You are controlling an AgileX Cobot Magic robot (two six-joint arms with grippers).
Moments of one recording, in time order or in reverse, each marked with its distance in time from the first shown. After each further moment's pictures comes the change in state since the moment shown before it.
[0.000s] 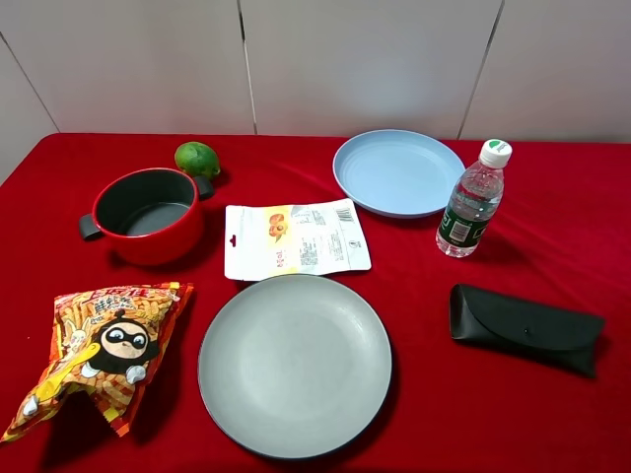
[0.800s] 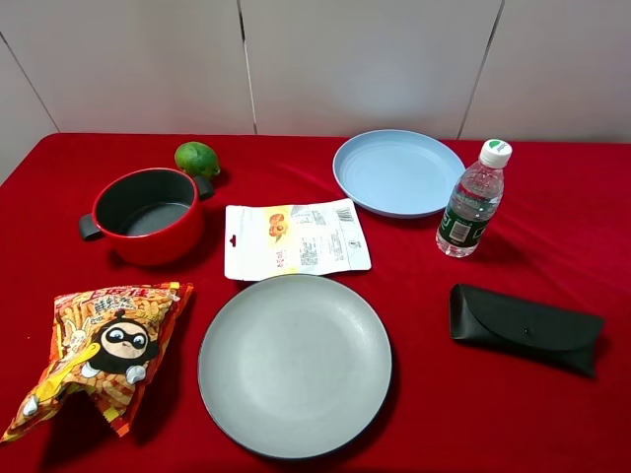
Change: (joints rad) left arm 0.000 0.000 0.000 0.000 0.000 0.000; right arm 0.000 0.000 0.000 0.037 0.000 0.000
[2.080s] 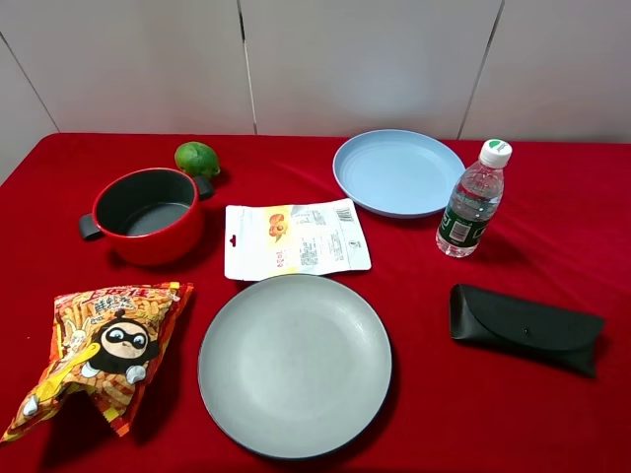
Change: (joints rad) left arm 0.000 0.000 0.000 0.000 0.000 0.000; right arm 0.000 0.081 -0.055 -0.063 -0.012 0.035
